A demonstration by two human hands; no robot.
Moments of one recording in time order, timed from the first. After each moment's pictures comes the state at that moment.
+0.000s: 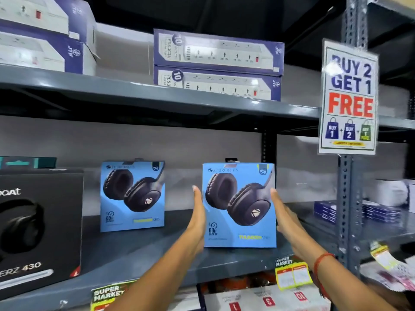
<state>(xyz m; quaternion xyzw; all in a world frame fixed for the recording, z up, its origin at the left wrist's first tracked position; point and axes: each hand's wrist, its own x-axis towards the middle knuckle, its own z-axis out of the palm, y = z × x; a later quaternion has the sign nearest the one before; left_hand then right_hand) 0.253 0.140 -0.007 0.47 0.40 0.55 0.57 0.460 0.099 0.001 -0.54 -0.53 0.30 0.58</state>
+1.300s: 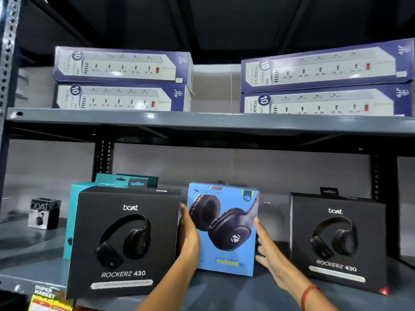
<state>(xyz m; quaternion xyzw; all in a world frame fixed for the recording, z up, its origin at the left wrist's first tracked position) 0.063 0.139 0.007 0.19 0.48 0.80 0.31 0.252 0.155 -0.002 -0.33 -0.65 0.53 0.43</state>
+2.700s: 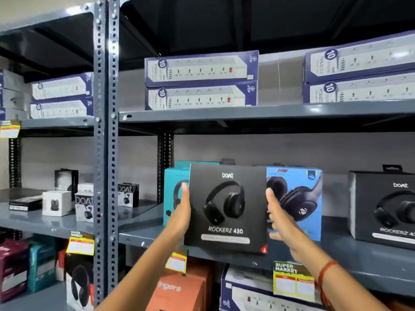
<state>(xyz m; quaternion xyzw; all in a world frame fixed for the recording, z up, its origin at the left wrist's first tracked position) -0.096 -0.086 0.024 0.37 0.62 0.64 0.26 0.121 0.009 0.018 -0.38 -0.67 0.48 0.42</state>
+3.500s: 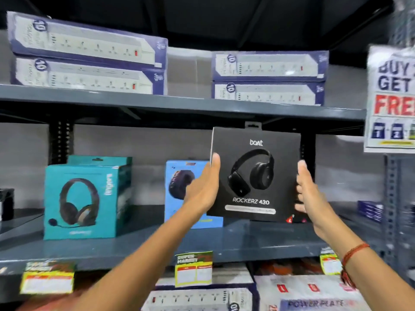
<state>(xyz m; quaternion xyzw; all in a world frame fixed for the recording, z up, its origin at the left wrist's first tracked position) 0.125 -0.001 0.068 0.54 0.60 0.54 0.23 0.355 0.013 0.051 -0.51 -0.54 0.31 0.60</state>
